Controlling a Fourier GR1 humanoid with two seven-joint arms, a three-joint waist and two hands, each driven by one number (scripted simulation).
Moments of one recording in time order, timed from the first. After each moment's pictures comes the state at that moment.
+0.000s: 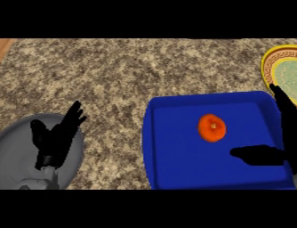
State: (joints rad) left arm -0.03 0.17 -0.10 -1.45 0.15 0.08 0.19; right arm -0.17 -0.65 0.38 -1.98 0.48 -0.22 1.05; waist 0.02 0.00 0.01
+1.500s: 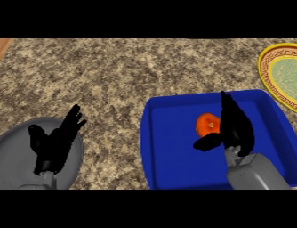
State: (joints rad) left arm 0.01 0.14 -0.08 -1.48 0.12 0.06 0.20; right arm -0.28 -0.24 0.41 -1.56 0.73 -0.10 1.03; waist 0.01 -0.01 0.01
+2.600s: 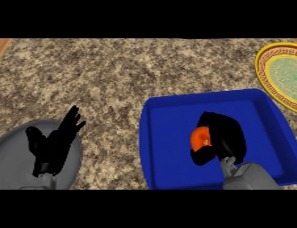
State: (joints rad) left arm 0.02 0.12 -0.05 -1.49 0.11 0.05 0.20; right arm -0.23 -0.26 0.50 -1.56 0.84 0.00 0.80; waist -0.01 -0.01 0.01
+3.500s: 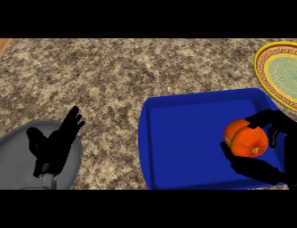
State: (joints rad) left arm 0.03 0.11 -0.05 -1.49 0.10 0.04 0.19; right arm 0.03 -0.41 0.26 -2.05 0.68 -0.33 0.42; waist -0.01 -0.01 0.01
